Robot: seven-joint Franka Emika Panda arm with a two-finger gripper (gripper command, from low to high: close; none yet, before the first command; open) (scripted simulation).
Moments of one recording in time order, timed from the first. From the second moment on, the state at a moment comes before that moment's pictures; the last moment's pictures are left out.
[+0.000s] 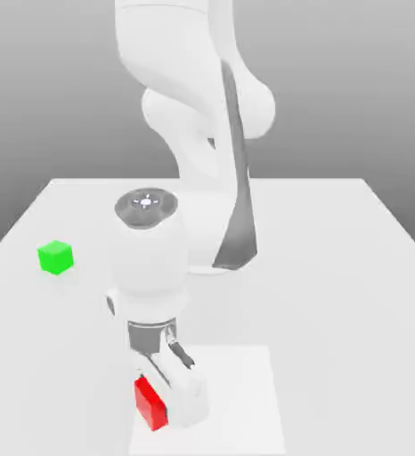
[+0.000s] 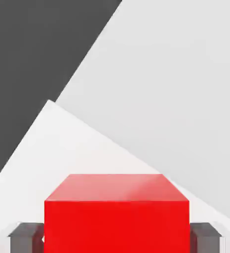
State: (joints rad) arm -0.24 0.32 0.07 -2.57 -0.10 2.90 1.69
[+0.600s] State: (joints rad) arm -0.63 -0.03 -0.11 -2.73 -0.20 2.70 1.60
